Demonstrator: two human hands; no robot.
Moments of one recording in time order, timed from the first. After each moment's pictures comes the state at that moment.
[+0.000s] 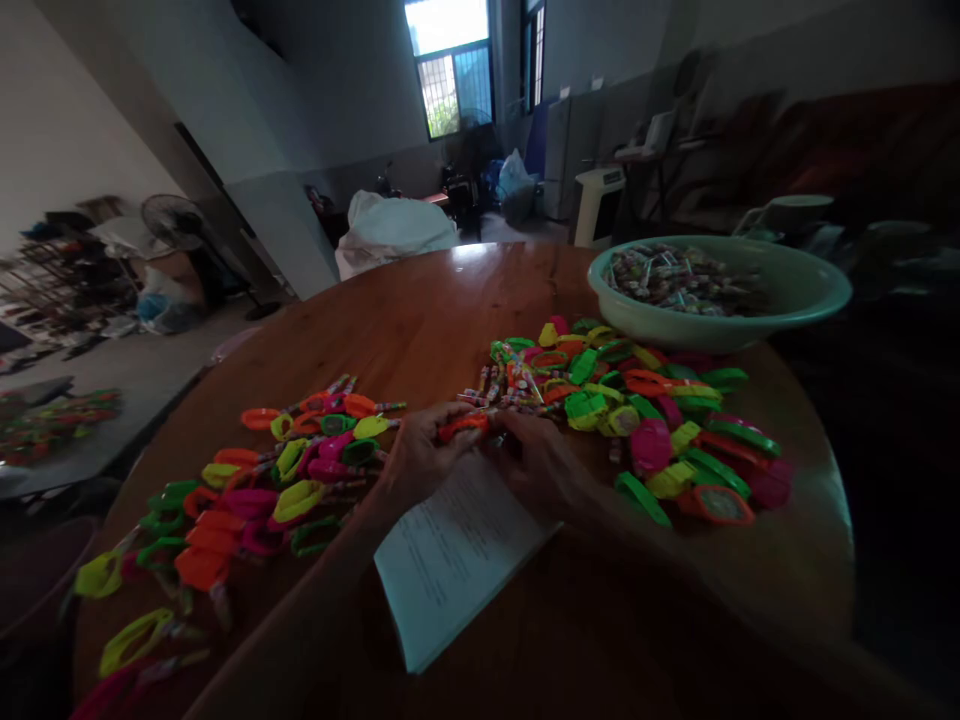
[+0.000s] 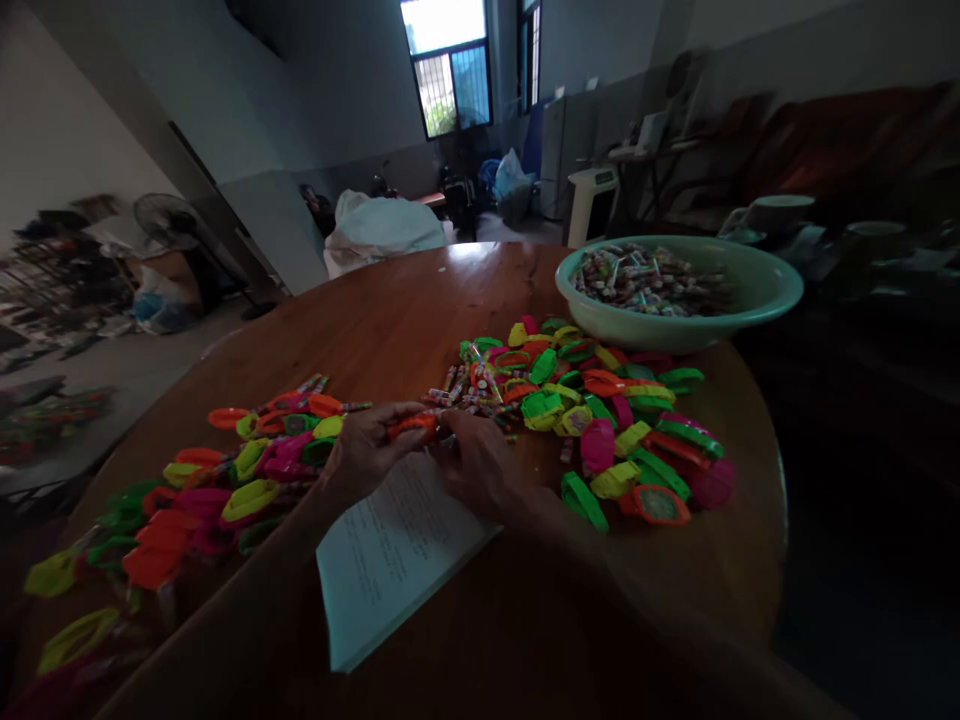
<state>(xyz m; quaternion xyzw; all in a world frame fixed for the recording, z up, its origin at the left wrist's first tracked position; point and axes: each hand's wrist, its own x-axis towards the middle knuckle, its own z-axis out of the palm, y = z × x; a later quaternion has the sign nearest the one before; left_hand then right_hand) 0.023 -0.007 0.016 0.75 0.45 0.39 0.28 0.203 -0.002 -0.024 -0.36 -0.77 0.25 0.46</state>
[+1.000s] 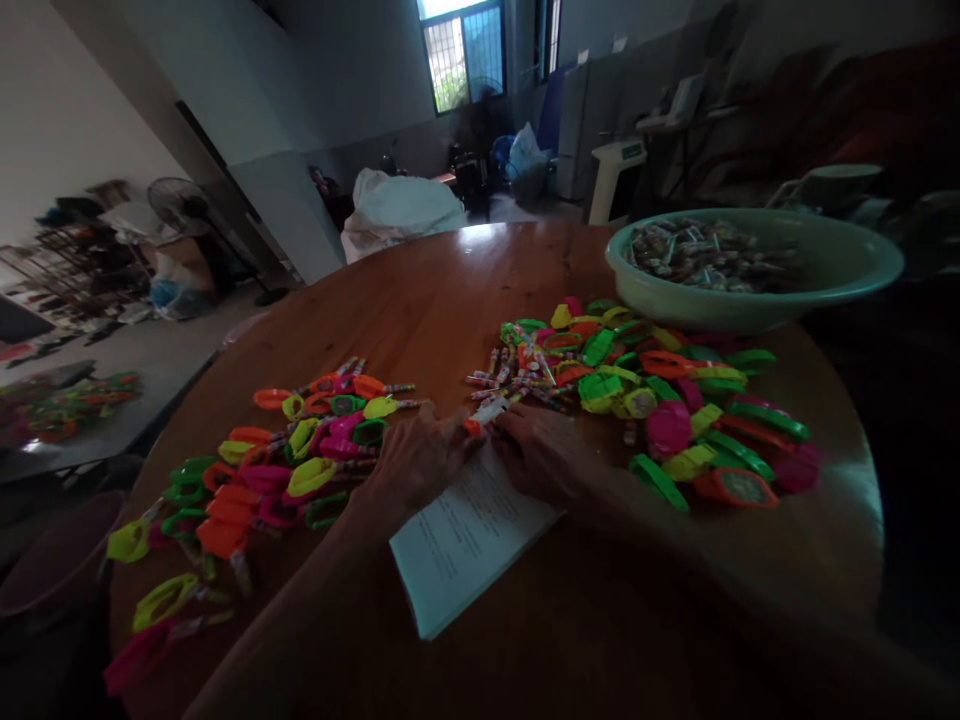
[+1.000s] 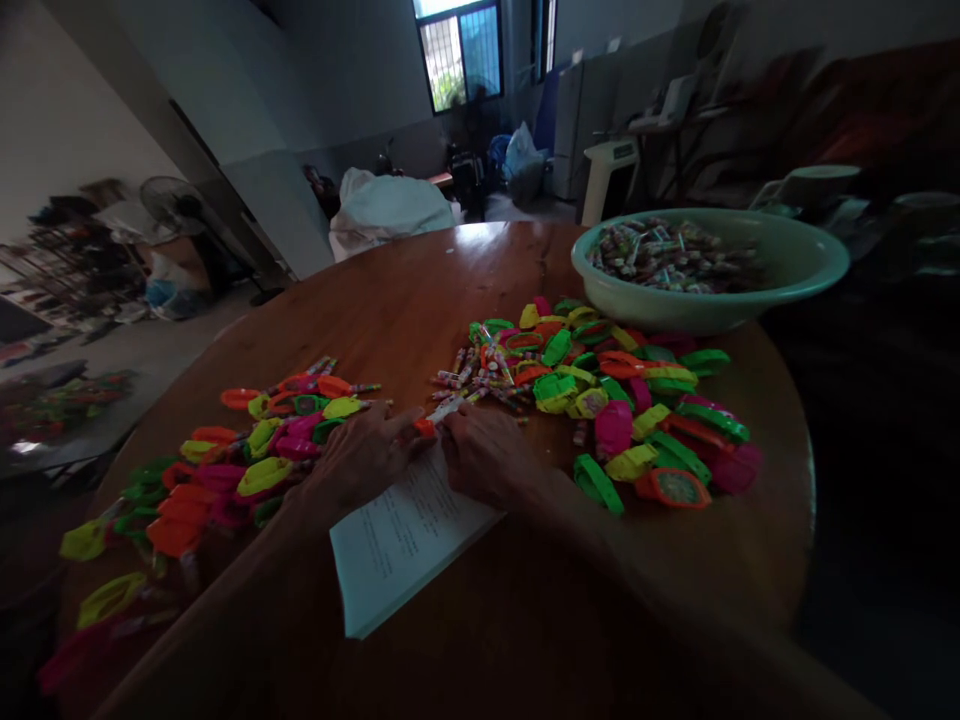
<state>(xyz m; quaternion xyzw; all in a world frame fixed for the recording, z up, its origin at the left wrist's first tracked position) 0.012 -0.035 0.021 0.80 0.58 0.04 -0.11 0.200 -0.011 -0.025 -0.42 -0.86 0.09 0.27</state>
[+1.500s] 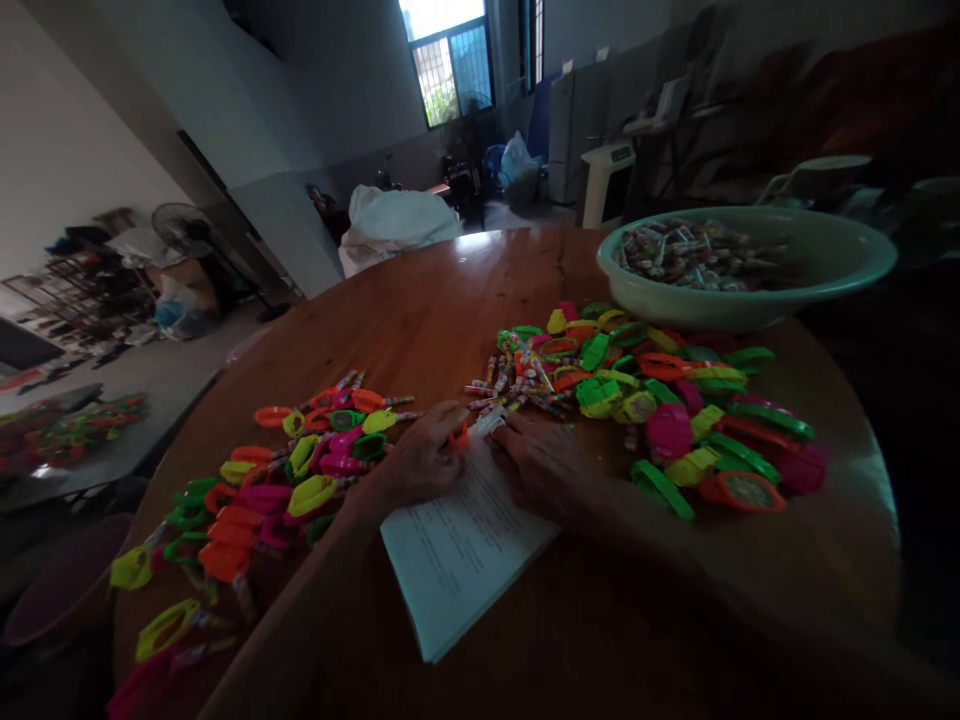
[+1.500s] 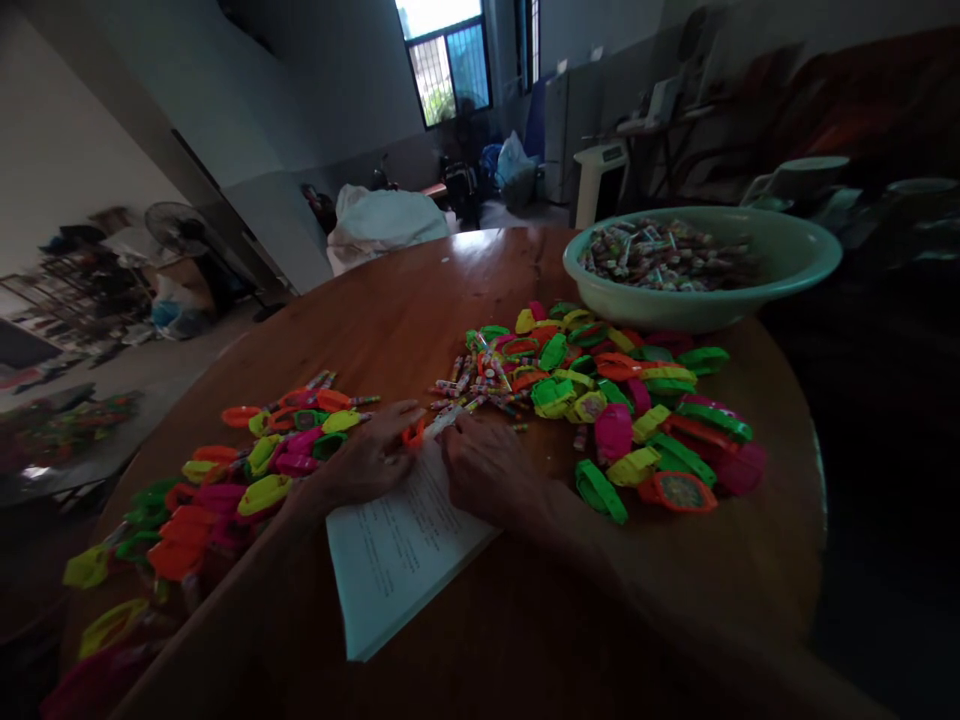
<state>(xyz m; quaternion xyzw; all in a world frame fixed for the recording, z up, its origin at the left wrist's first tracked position) -0.012 -0.003 0.008 0.89 0.41 0.18 0.03 0.201 -0.014 -0.030 -0.41 -0.88 0.03 0.25</state>
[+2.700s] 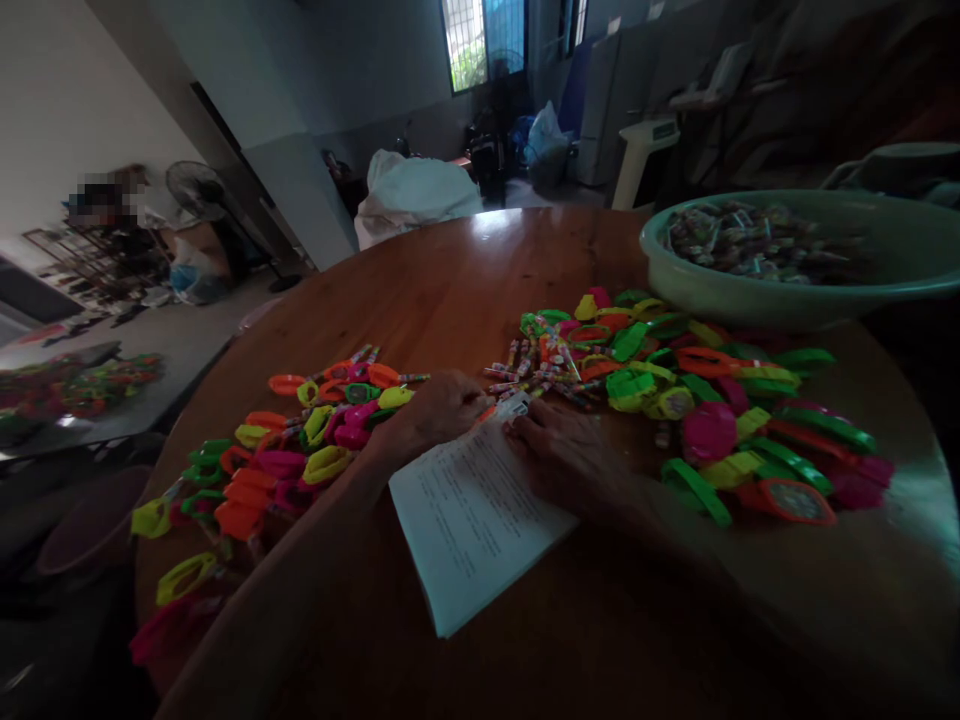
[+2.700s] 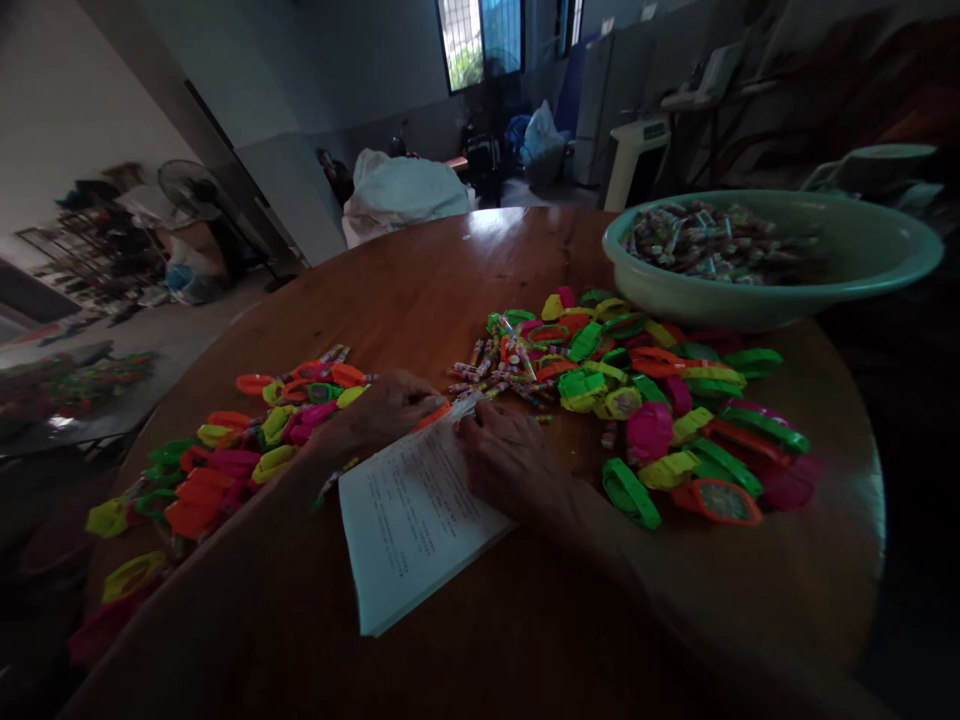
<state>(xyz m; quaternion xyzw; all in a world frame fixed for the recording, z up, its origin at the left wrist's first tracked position) 0.001 0.021 0.032 0.84 0.50 0.14 0.16 0.197 -0.012 -0.035 -0.42 -0.88 0.03 0.22</state>
